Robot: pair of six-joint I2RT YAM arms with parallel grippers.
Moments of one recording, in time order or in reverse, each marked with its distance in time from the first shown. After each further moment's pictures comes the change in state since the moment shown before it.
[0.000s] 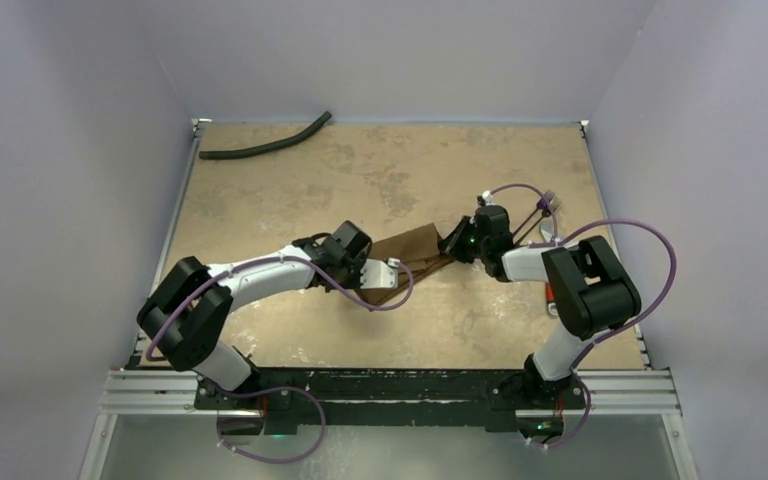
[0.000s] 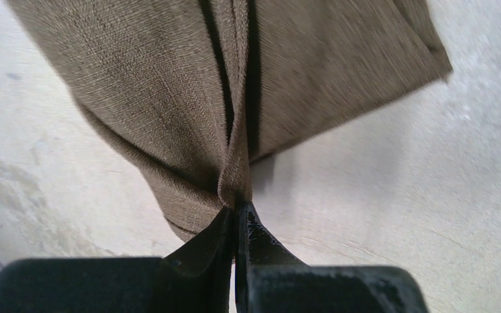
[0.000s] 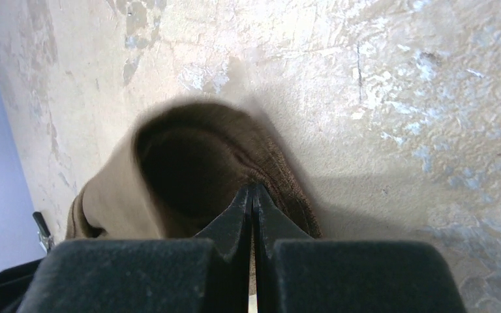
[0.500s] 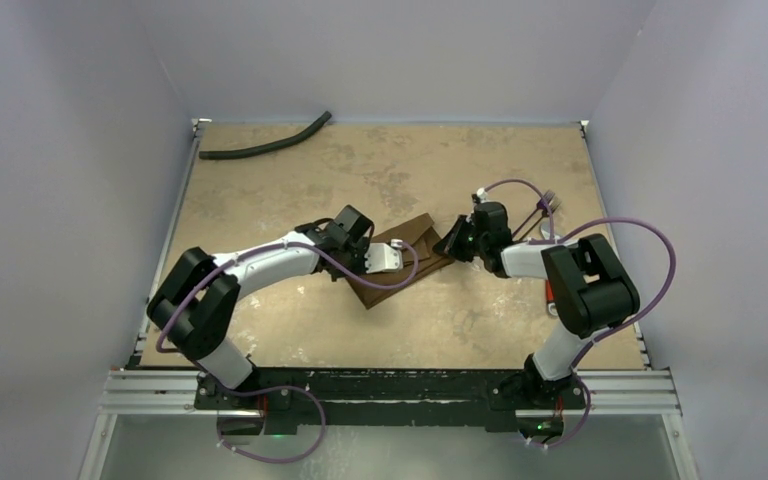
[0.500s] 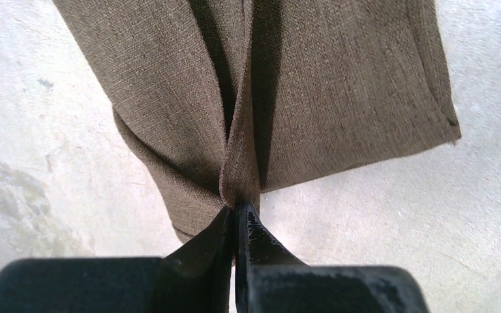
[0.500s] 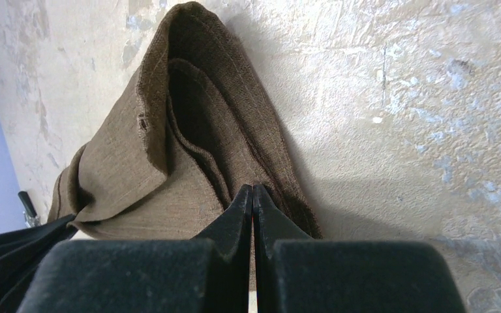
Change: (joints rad) left arm 0.045 0.075 0.077 -0.009 0.059 -0.046; right arm 0.001 0.003 0.033 -0.061 -0.040 -0.058
